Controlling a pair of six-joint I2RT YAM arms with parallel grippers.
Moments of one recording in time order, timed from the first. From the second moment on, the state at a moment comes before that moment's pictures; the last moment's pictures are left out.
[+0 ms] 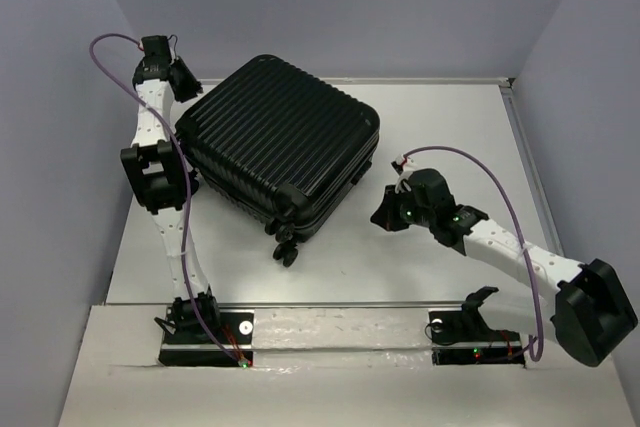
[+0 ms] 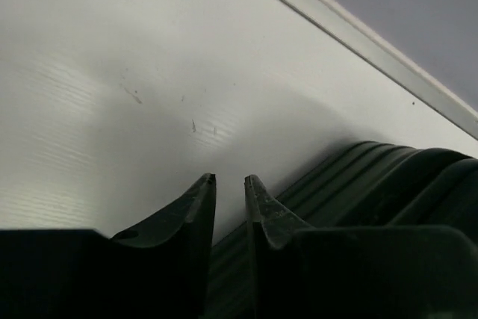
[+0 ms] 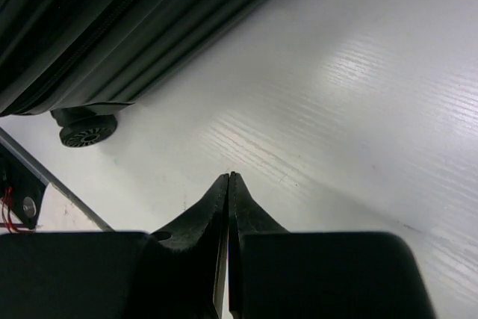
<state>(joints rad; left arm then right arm) 0.18 2.33 2.33 -0.71 0.13 -0.45 0.60 1.12 0.62 -0.13 -0.22 0.48</state>
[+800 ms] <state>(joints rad) 0.21 2.08 1.48 -0.34 0.33 -0.44 0.52 1.59 0.91 0.07 -0.09 0.60</state>
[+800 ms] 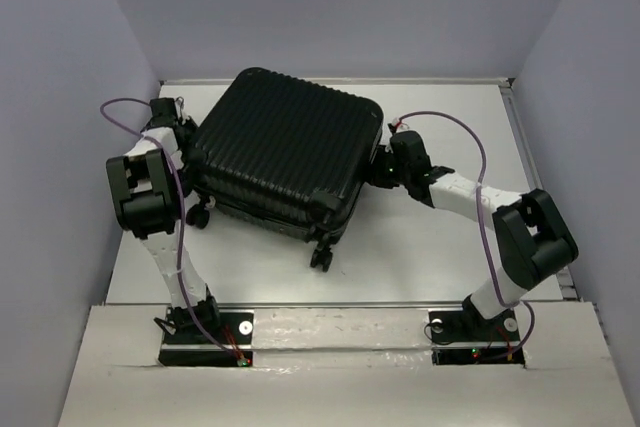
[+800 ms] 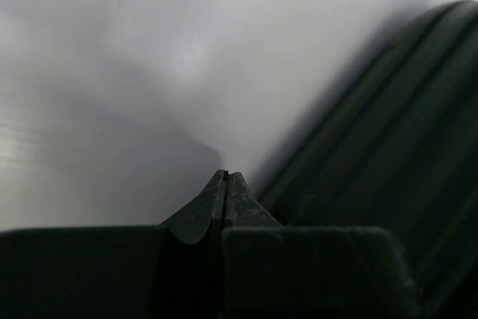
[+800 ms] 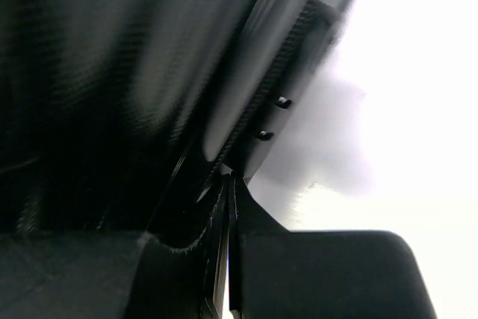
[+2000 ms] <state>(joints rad) -0.11 0.90 0.54 -0.31 0.42 -0.65 0.18 1.77 1.90 -0.43 -0.40 0.39</state>
